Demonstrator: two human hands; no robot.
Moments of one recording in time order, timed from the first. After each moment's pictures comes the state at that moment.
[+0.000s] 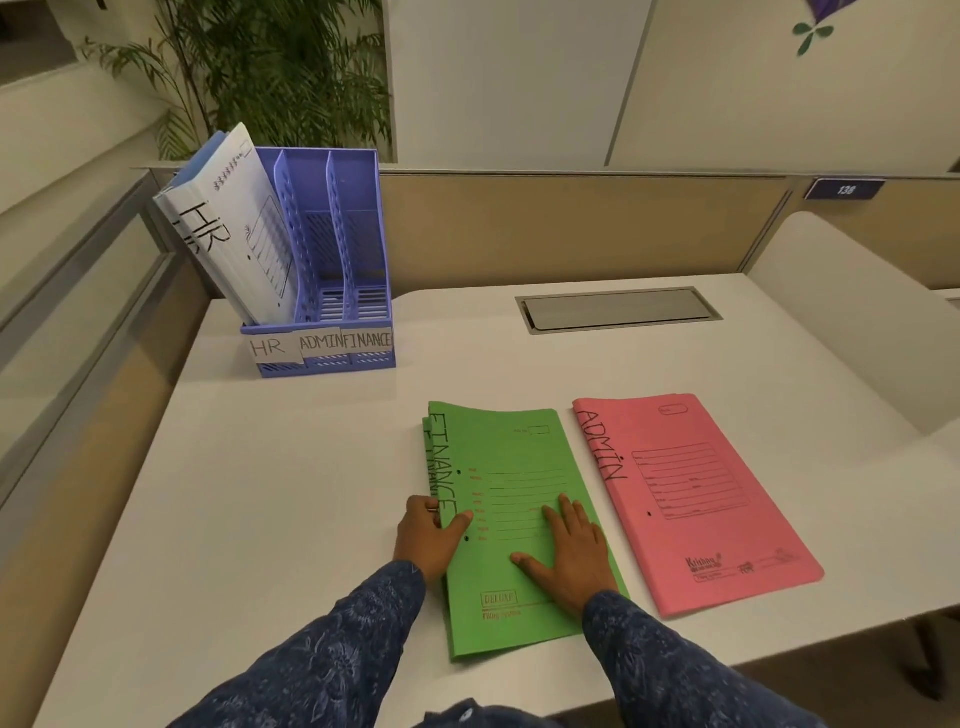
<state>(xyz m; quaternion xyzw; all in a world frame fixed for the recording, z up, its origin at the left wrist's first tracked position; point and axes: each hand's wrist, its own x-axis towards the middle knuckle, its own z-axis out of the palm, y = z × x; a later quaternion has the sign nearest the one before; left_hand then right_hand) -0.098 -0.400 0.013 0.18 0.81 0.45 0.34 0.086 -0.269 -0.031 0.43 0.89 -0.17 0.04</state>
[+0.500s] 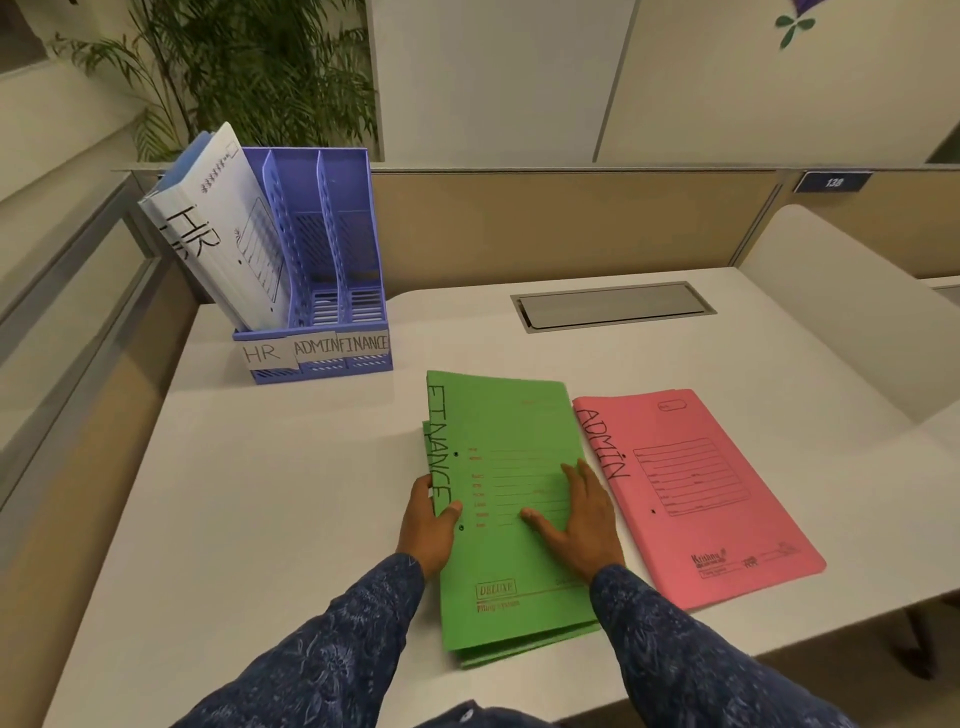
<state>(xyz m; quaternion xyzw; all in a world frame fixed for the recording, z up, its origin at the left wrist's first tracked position) -0.112 -0.396 0.026 0.19 0.72 0.55 0.38 0.067 -0.254 0.005 0.46 0.85 -0.24 -0.11</state>
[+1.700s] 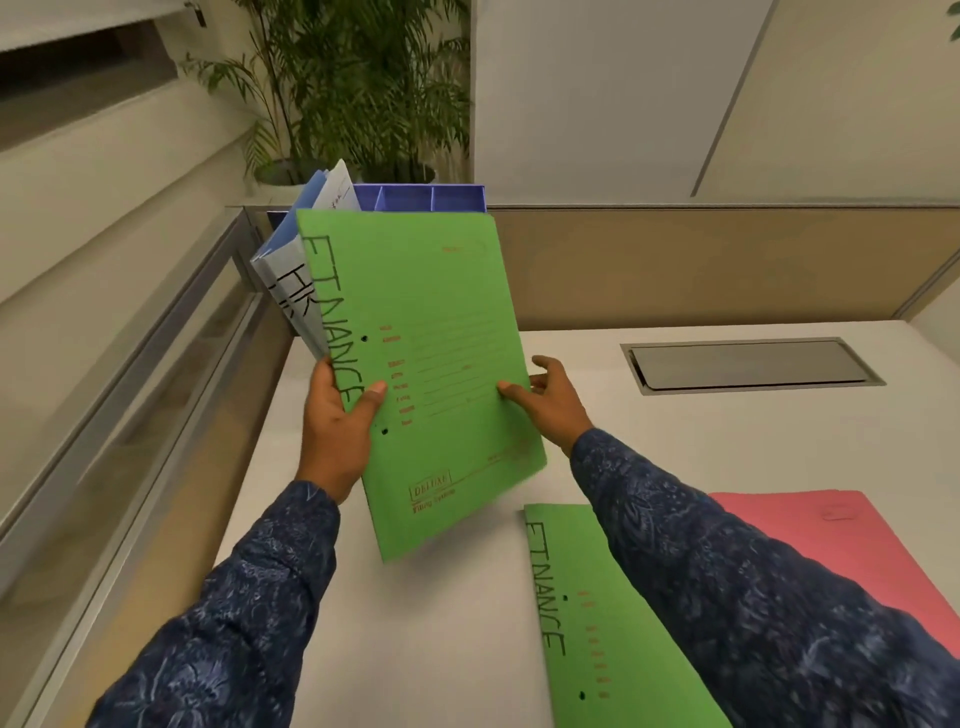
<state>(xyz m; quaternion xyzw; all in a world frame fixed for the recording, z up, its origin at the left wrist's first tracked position) -0.367 -0.398 0.165 0.21 0.62 0.74 0.15 -0.247 -0.171 0.124 0.34 0.74 -0.55 -0.16</state>
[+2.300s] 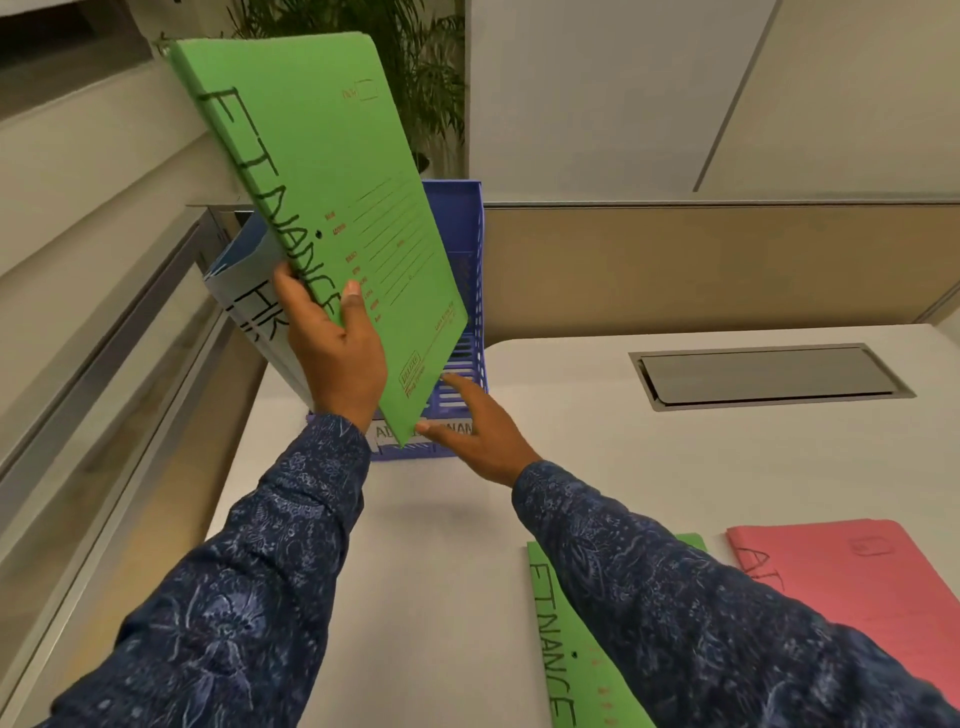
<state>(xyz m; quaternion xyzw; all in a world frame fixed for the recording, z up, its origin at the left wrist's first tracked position) -0.425 -0.299 0.206 0.24 0.63 0.72 -0.16 -0.315 -0.192 0.092 0.18 0.85 -0.48 -0.12</state>
